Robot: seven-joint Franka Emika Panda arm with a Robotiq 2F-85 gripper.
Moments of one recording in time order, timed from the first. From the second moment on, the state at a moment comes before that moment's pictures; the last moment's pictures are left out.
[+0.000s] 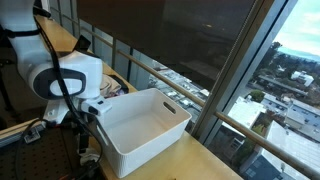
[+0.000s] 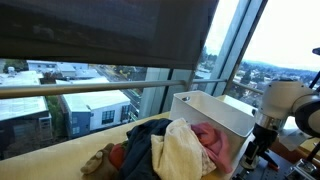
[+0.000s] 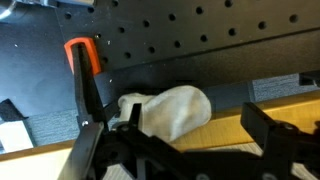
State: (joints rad) arm 0.06 0.20 -0.11 -2.75 -0.32 2.82 0.41
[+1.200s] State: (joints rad) arm -0.11 0.33 -0.22 -2.74 -1.20 3.17 1.00
